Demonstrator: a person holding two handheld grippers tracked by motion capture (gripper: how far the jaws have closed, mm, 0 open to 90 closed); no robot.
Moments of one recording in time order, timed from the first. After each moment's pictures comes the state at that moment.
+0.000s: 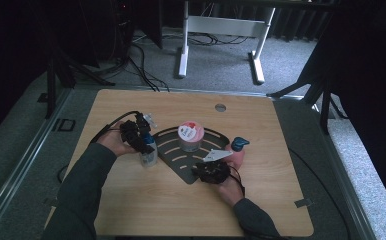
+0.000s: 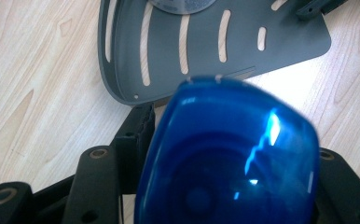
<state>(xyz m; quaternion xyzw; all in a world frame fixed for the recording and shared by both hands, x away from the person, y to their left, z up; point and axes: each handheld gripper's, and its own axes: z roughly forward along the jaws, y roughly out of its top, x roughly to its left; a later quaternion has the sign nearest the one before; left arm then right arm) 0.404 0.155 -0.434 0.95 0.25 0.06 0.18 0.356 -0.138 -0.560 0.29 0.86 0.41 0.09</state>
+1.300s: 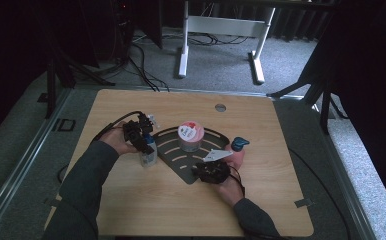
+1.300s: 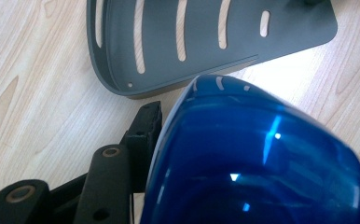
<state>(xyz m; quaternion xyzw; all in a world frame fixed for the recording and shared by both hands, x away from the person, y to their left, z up) 0.409 0.150 -0.439 0.95 0.26 0.04 0.15 0.356 -0.138 -0.560 0.29 0.86 0.41 0.09</state>
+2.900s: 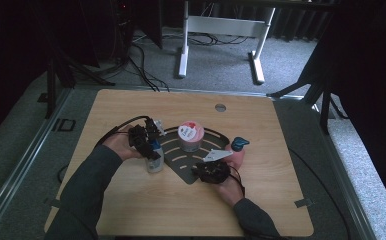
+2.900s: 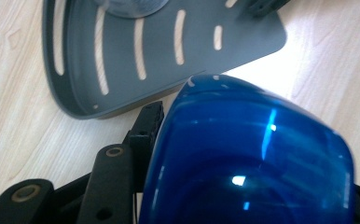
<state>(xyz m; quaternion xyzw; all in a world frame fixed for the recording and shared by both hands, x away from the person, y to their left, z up) 0.387 0.128 -0.430 0.96 0.21 0.03 0.17 0.356 -0.138 -0.560 0.29 0.86 0.41 0.09</state>
